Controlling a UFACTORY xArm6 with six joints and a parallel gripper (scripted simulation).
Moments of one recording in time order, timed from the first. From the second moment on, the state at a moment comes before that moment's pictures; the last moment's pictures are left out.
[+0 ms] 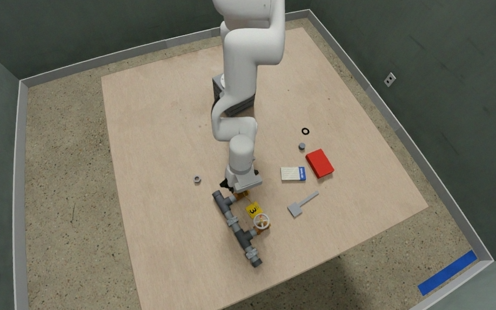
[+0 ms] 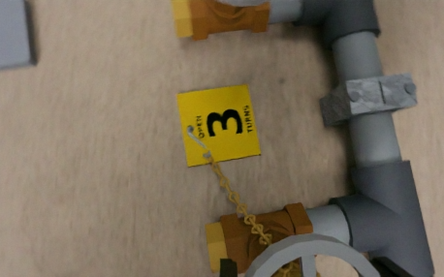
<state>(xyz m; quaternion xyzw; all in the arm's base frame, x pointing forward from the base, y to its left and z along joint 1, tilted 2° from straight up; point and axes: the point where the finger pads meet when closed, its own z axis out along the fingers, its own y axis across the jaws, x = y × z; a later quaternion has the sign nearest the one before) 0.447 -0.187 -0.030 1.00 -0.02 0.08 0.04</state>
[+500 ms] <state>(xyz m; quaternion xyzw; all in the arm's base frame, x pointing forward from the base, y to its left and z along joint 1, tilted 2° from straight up) 0.447 -0.187 -0.029 0.96 0.25 0.07 0.07</state>
